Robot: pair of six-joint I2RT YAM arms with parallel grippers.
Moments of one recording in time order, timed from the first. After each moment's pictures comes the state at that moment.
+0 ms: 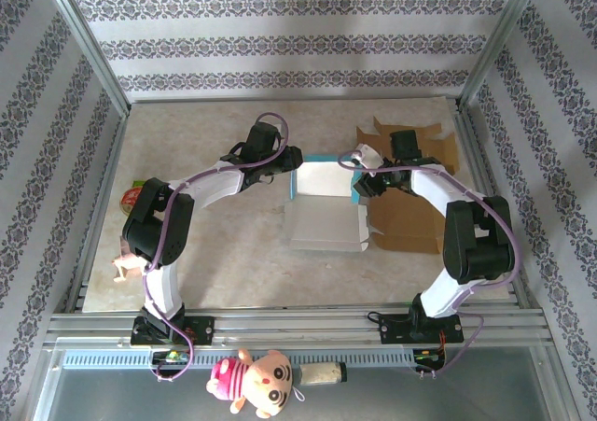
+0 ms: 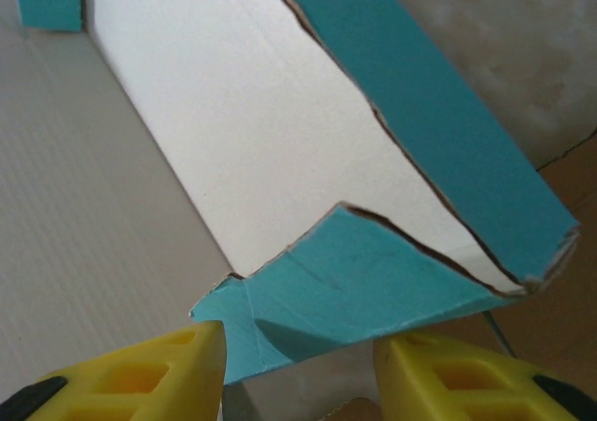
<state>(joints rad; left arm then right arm) -0.48 1.90 1.31 -0.05 0.20 -0.62 0.12 1.66 1.05 -0.40 -0.45 -0.68</state>
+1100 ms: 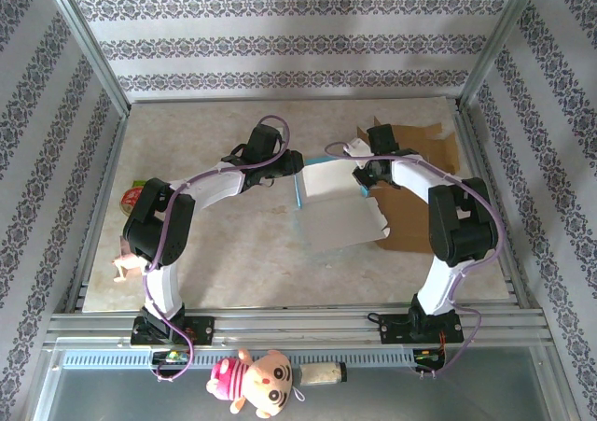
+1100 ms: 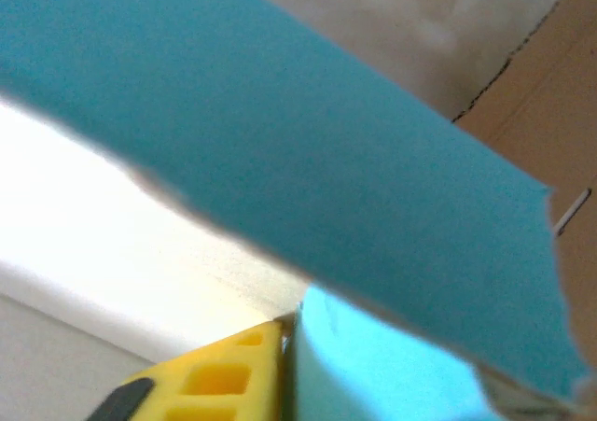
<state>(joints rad) -0.49 1.90 1.30 -0.09 0.22 -0.62 0.22 1.82 1.18 -0.41 -0.07 -0.47</state>
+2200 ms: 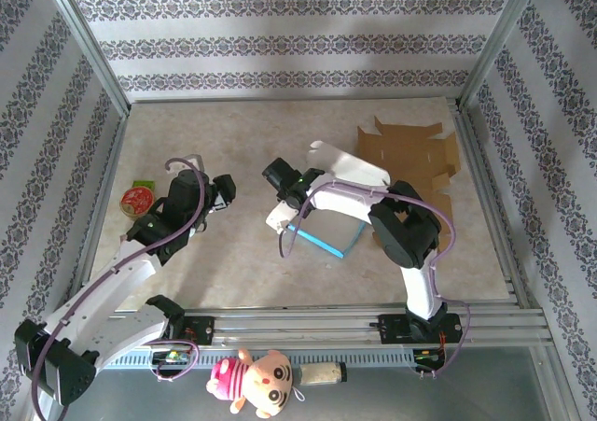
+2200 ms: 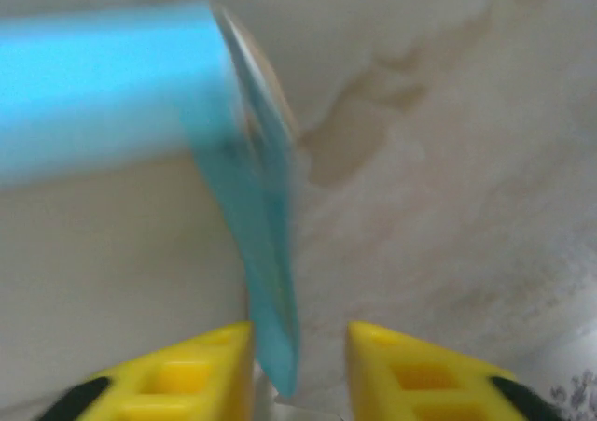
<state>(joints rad) -0.47 0.94 0.81 -0.48 -0.31 -0.66 0.81 2.01 1.44 -0.59 0.26 -1.73</state>
